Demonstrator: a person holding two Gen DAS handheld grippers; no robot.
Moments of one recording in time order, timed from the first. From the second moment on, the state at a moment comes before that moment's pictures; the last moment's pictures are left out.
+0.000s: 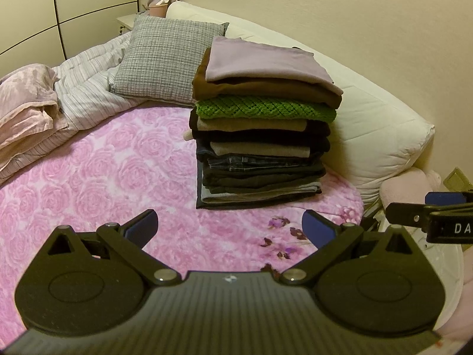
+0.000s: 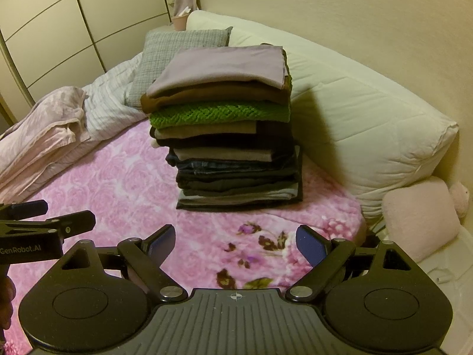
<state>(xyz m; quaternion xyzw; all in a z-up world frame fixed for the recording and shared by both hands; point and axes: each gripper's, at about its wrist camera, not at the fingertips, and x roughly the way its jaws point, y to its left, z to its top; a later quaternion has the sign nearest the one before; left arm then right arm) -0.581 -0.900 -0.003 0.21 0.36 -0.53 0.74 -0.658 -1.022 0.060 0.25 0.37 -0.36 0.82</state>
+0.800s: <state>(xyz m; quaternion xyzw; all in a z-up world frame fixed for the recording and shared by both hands) -0.584 -0.899 -0.006 0.22 0.36 -0.53 0.74 -0.659 -1.026 0.059 0.25 0.37 -0.36 0.82</state>
